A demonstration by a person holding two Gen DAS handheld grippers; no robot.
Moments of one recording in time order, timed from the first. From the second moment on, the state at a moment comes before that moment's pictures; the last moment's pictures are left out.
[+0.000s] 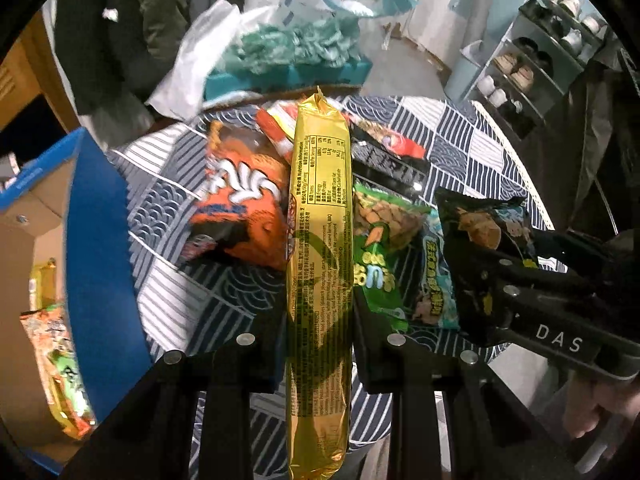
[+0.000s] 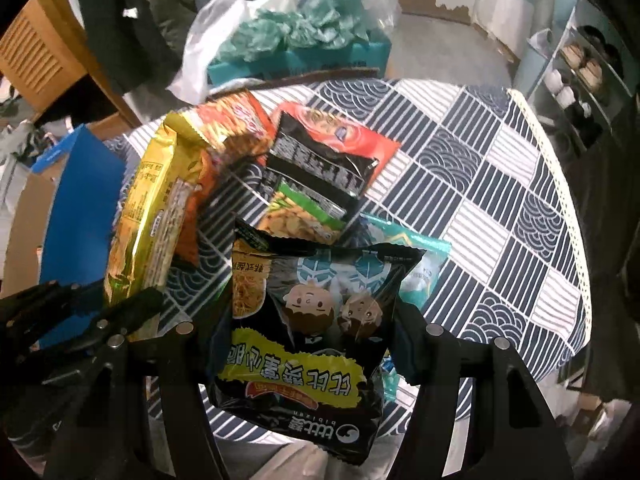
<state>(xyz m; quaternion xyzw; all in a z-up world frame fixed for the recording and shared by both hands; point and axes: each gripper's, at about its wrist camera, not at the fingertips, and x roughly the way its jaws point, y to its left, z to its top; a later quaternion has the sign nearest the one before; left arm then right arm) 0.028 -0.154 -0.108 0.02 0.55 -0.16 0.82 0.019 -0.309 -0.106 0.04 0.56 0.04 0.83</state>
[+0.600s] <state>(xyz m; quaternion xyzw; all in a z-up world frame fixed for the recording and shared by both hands) 0.017 -0.090 -0.056 0.01 0.50 -0.10 0.86 0.015 -0.257 -0.060 0.01 0.52 0.09 0.85</state>
